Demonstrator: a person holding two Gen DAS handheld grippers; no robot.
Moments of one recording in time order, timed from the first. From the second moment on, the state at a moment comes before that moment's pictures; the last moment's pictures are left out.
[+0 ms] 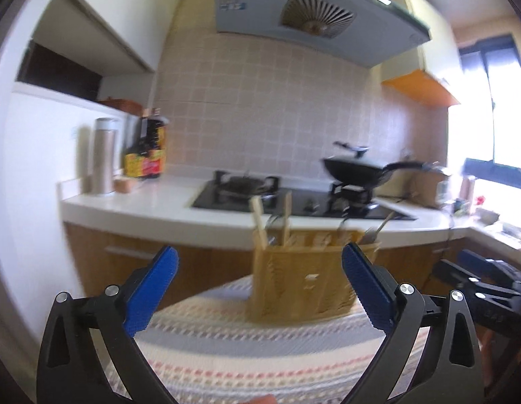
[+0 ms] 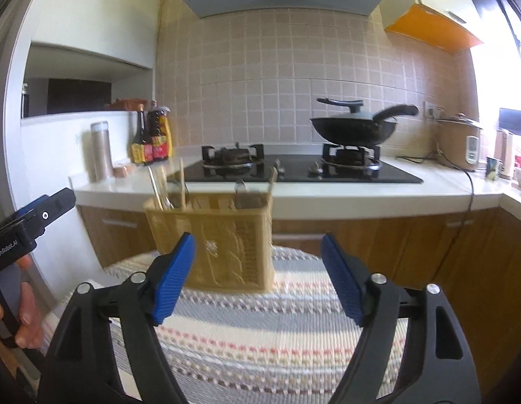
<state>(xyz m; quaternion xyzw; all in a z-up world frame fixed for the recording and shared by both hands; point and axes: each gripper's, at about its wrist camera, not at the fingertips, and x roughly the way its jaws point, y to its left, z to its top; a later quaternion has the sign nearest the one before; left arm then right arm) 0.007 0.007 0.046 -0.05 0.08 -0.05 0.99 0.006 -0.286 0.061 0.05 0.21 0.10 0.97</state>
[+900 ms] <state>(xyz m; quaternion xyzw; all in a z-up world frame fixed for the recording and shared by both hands) 0.010 -0.016 -0.008 -0.01 0.07 0.03 1.00 0.008 -0.285 0.008 0.04 0.21 0.05 0.98</state>
